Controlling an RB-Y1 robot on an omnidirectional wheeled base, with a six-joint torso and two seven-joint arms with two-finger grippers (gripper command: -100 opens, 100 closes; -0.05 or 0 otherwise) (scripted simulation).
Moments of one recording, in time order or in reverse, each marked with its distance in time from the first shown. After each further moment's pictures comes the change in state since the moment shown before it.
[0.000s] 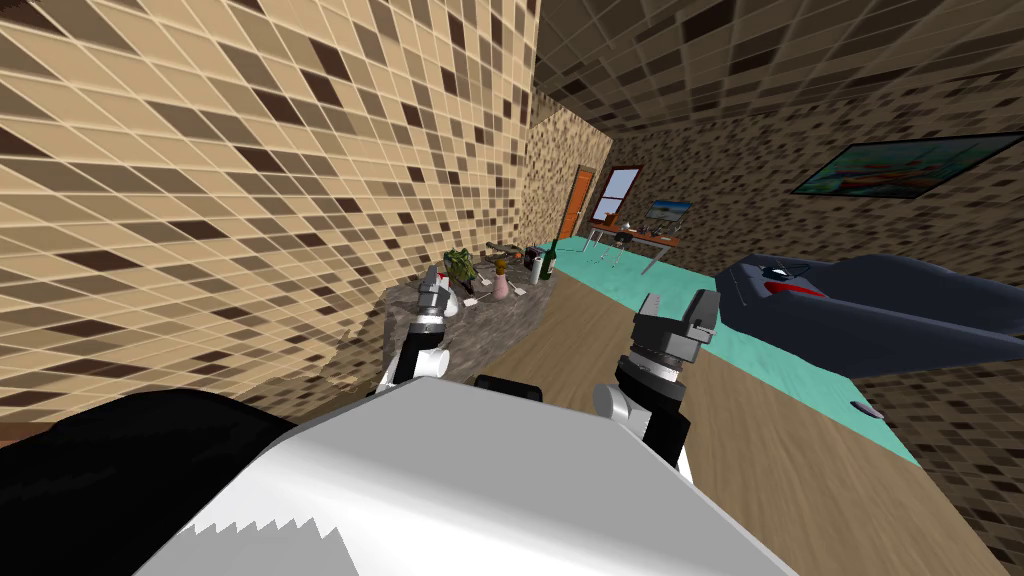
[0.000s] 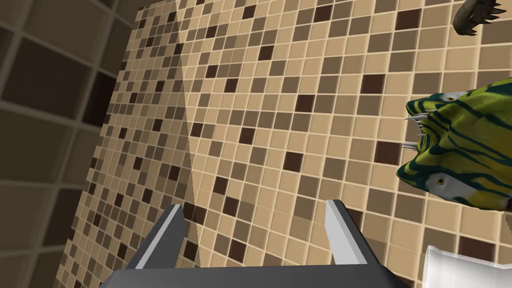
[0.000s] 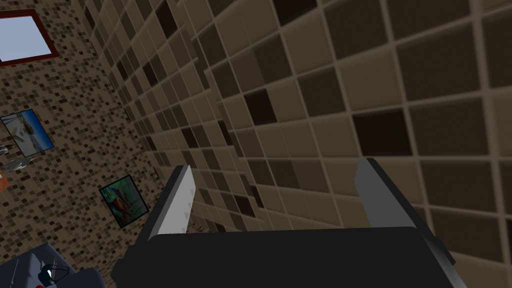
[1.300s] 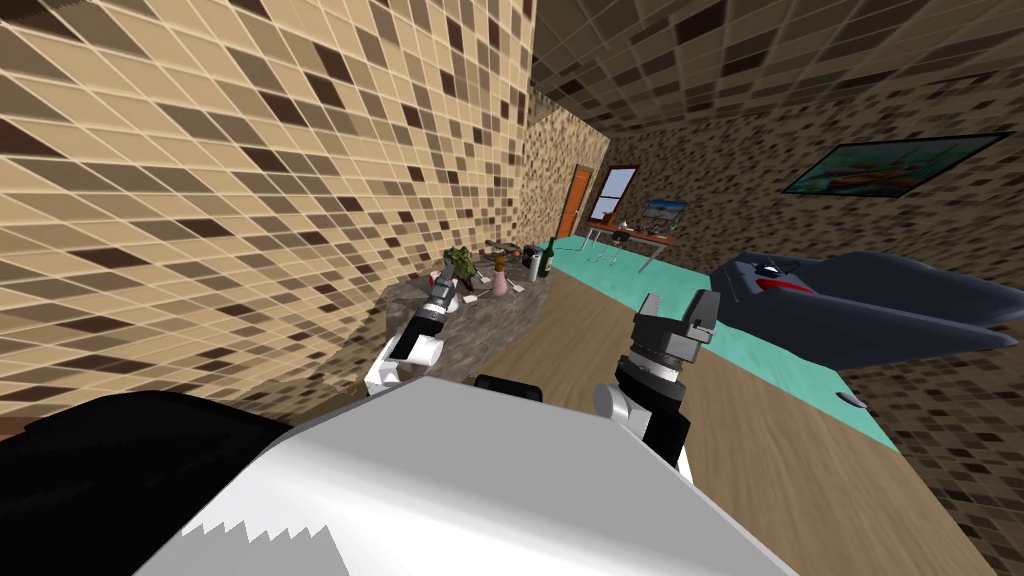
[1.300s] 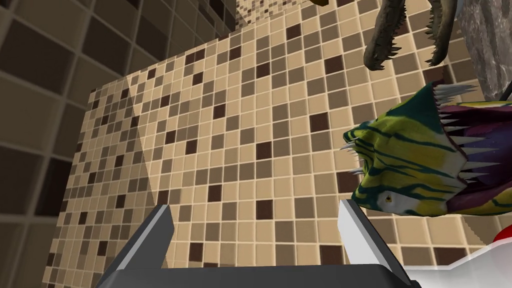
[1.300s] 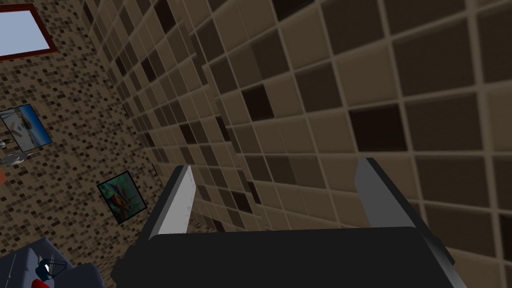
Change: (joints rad) left arm -0.120 0.222 0.014 0.019 0.031 0.302 -0.045; right arm 0.000 0.000 0.000 0.000 0.000 0.000 0.000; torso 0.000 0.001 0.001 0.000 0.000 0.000
